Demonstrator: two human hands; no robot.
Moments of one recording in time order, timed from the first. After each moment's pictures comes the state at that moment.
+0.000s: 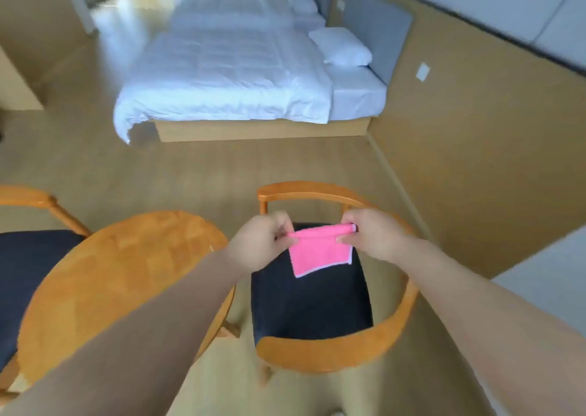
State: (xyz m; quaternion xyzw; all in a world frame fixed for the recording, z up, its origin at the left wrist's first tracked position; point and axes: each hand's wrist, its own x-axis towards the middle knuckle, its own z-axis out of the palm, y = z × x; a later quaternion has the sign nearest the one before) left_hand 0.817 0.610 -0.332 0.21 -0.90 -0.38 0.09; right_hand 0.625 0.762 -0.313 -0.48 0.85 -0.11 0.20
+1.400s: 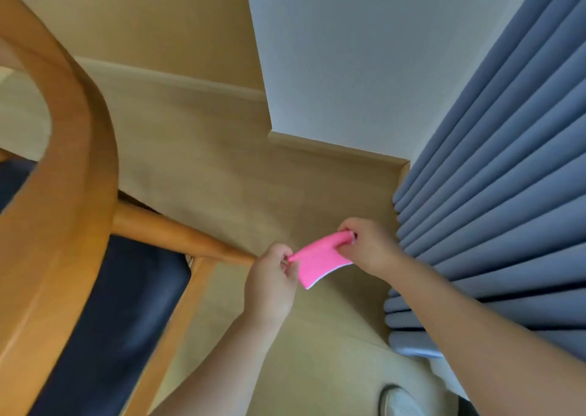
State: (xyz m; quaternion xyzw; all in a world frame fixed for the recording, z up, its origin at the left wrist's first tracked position) left_hand 0.656 0.970 -0.915 -0.04 -0.92 -0.38 -0.10; right_hand 0.657 1.165 -0.902 0.13 0.90 -0.39 0.14
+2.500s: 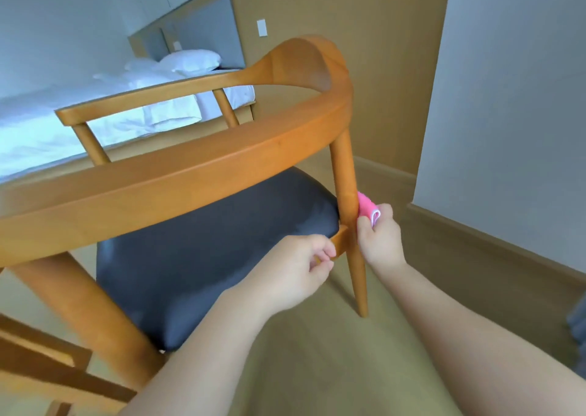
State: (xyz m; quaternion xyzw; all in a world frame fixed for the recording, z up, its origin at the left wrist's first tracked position) left_hand 0.739 0.813 -0.869 -0.11 -0.95 -0.29 0.04; right_hand 0.620 0.971 -0.941 -0.02 0.81 -0.58 -0.14
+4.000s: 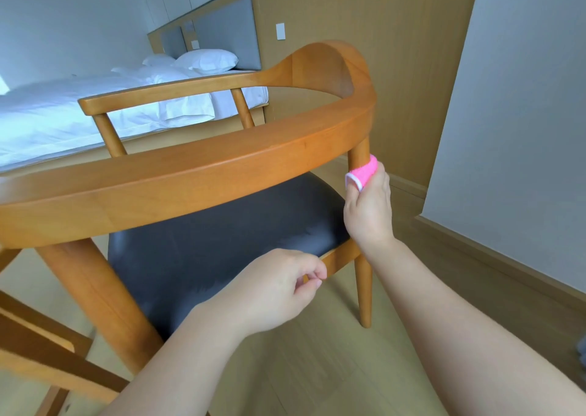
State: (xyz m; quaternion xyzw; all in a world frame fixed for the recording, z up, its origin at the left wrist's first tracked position) left_hand 0.771 0.786 -0.863 -0.14 -0.97 -0.21 0.06; right_hand 0.622 0.927 -0.877 -0.11 0.80 -0.54 -0.25
